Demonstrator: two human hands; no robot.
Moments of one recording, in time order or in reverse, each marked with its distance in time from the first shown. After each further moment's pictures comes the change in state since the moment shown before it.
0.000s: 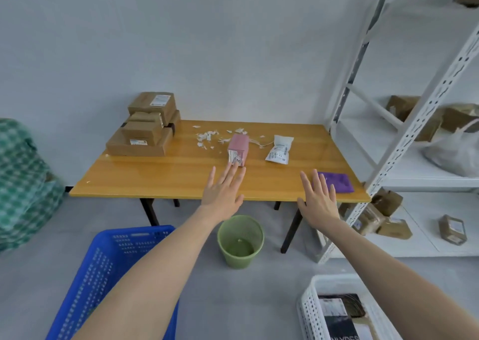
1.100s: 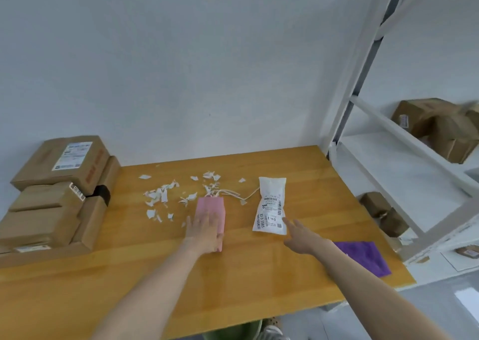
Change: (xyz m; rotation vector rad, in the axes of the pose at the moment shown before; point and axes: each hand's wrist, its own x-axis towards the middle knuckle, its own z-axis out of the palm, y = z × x) left_hand 0.379 -0.073 0.100 -0.100 -0.514 -0.024; right_hand 0.357 0.049 0.108 0.125 -0.660 0.112
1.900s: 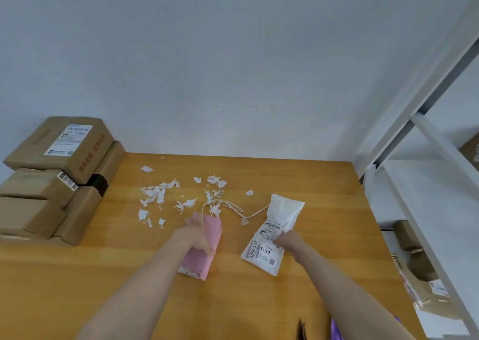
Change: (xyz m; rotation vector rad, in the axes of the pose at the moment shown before) left_hand 0.109 -0.013 -0.016 -0.454 -0.290 -0.362; right_hand 0.158 0.002 -0.027 0.855 -0.150 0.253
